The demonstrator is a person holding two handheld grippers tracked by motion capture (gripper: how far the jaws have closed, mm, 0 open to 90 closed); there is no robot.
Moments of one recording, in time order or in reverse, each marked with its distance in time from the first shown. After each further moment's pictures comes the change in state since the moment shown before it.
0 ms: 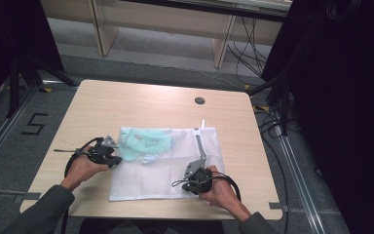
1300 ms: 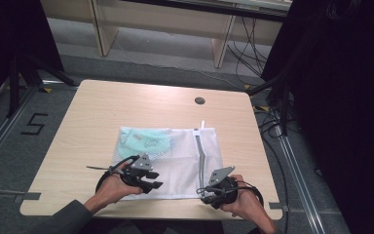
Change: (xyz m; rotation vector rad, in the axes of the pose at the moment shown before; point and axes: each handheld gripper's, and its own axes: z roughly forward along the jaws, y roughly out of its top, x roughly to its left) left arm -0.129 0.045 0.015 -0.208 -0.280 0.124; right arm 0.009 -0.058 -0.045 -0.045 -0.034 0.072
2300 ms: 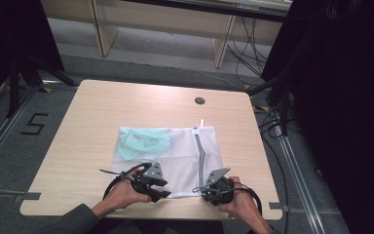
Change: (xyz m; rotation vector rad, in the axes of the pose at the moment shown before) left arm -0.014 0.001 0.020 0.054 -0.033 0.057; right arm -0.001 -0.001 0.012 0.061 -0.069 0.053
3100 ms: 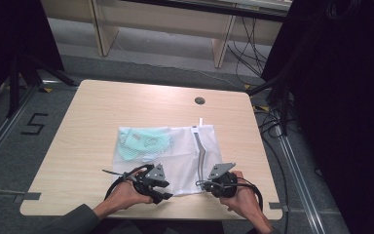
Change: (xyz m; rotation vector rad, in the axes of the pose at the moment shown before) left arm -0.003 0.003 0.006 0.003 -0.019 0.033; right arm -0.010 0.006 -0.011 -0.094 -0.042 0.032
